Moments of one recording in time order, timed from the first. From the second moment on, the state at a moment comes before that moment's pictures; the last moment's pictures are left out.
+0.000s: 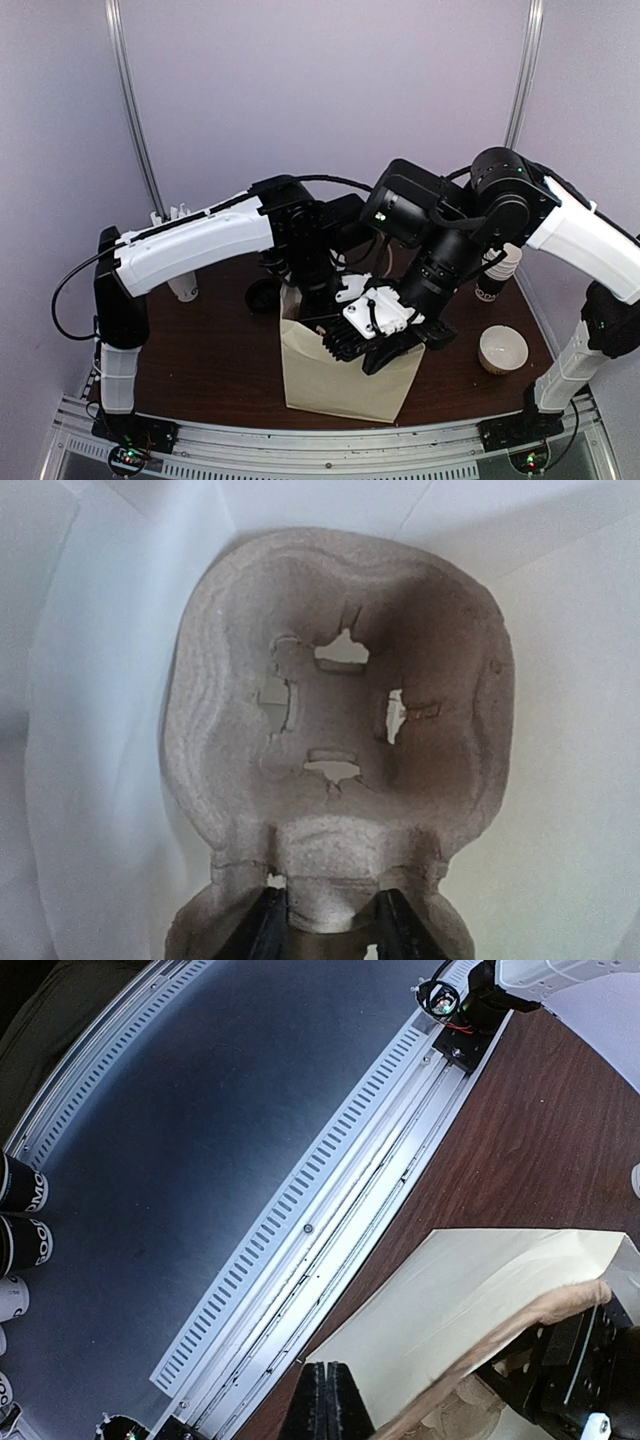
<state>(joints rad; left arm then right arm) -1.14 2.08 2.18 -1.42 0.29 0.48 1.28 1.63 1.97 -1.47 -0.44 -0.80</state>
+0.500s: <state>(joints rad) -1.21 2.08 2.08 -1.44 0.14 0.46 1.22 1.60 2.08 -1.59 -0.41 -0.85</state>
